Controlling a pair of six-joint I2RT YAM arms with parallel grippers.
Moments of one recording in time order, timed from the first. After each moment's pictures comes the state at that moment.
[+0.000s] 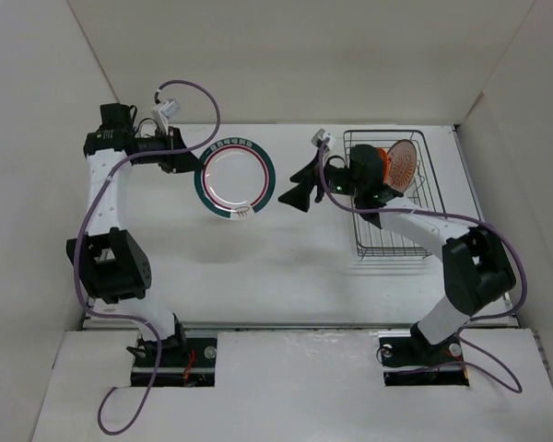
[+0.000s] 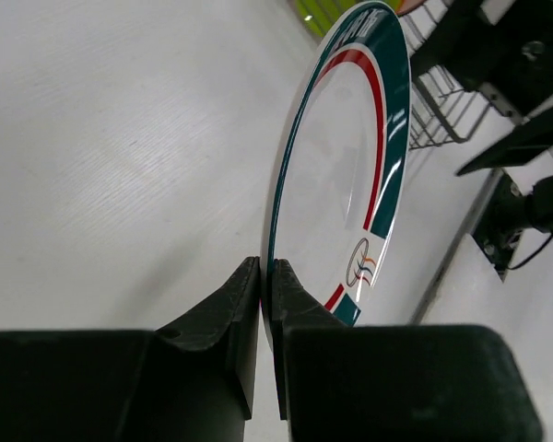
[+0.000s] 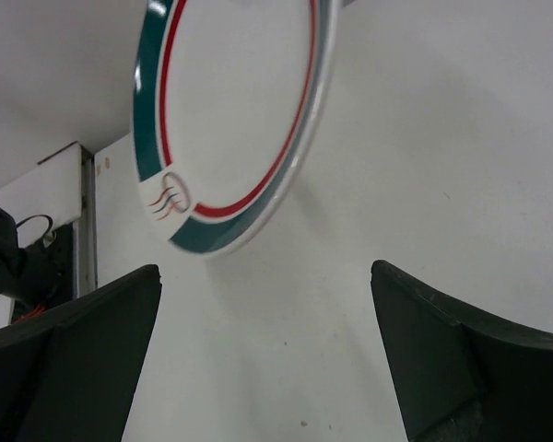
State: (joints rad) left arm 0.18 1.71 1.69 -0.97 1.06 0.35; right arm 0.48 1.61 1.07 0.39 -0.76 0.23
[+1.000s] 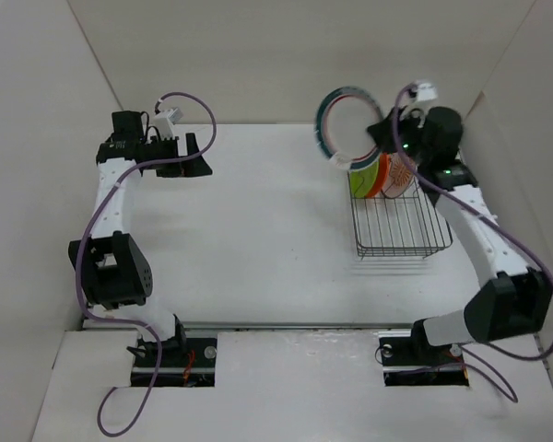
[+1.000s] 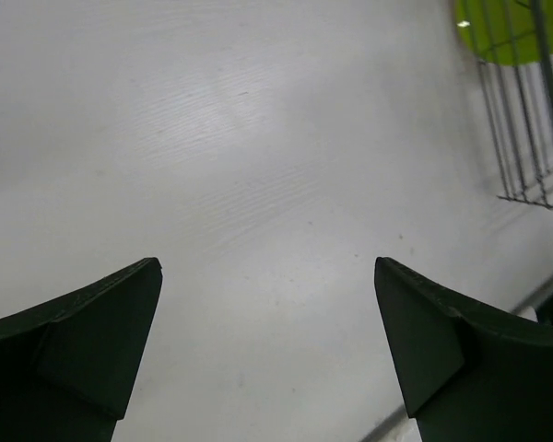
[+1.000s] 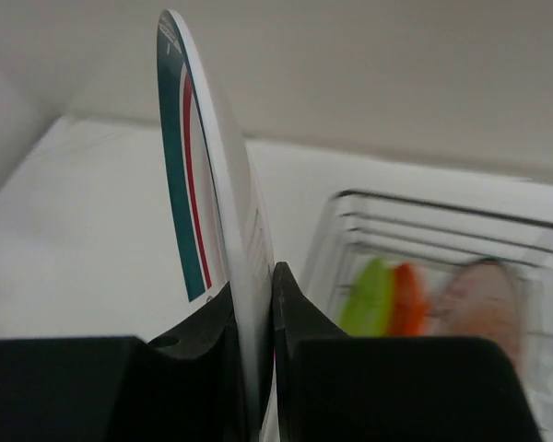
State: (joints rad) left arm 0.14 1.64 1.55 -0.80 0.75 0.11; right arm 0.19 1.43 1.28 0.01 -0.37 0.22
